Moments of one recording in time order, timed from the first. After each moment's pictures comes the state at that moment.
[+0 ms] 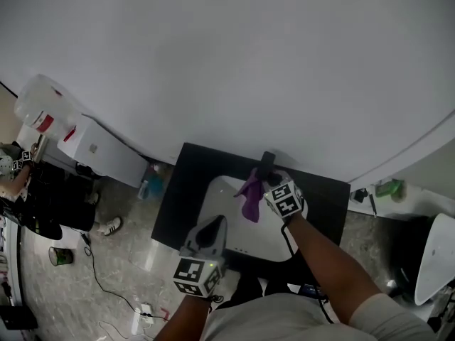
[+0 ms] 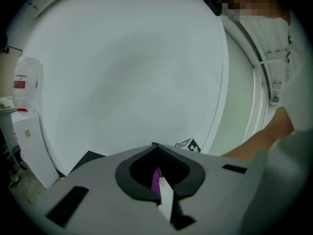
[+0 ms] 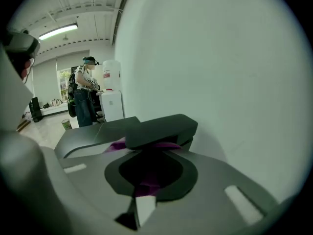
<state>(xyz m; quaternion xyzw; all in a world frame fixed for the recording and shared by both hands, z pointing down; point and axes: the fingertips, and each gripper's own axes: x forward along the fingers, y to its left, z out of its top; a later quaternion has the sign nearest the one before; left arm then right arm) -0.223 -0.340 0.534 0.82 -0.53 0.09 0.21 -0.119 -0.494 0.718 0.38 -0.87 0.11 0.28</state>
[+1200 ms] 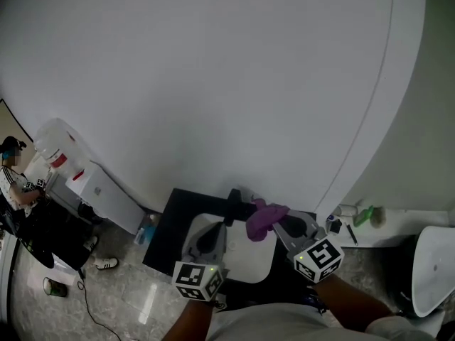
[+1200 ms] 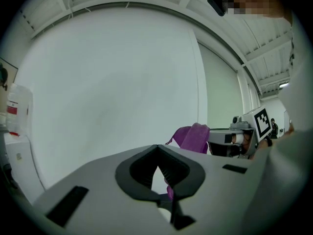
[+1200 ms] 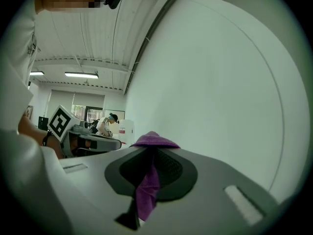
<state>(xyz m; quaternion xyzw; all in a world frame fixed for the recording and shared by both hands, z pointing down) -0.090 -0.295 0.391 0.85 -0.52 0.01 0.09 0.034 -0.298 0.369 0.37 -0.93 0.01 0.03</state>
